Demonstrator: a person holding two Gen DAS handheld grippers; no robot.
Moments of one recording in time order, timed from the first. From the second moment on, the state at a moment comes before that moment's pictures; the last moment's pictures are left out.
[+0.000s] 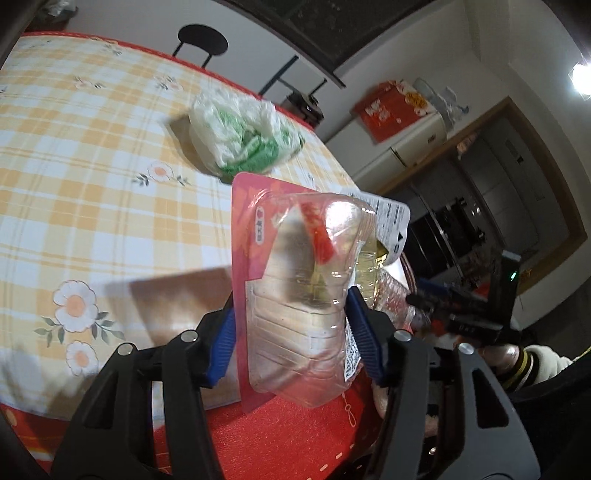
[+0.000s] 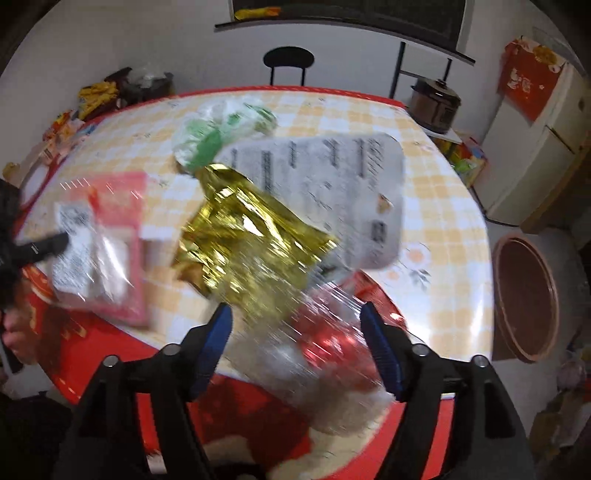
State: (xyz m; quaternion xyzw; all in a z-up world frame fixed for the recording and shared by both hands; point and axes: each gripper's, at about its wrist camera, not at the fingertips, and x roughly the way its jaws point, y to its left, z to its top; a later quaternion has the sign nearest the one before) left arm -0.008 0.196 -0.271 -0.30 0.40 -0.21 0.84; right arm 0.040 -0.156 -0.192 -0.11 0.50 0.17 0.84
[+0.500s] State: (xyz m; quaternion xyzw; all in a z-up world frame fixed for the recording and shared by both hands) left arm -0.006 0.197 -0.261 -0.27 0.40 -0.19 0.85; right arm 0.082 -0.137 -0.182 -0.10 0.46 0.22 0.86
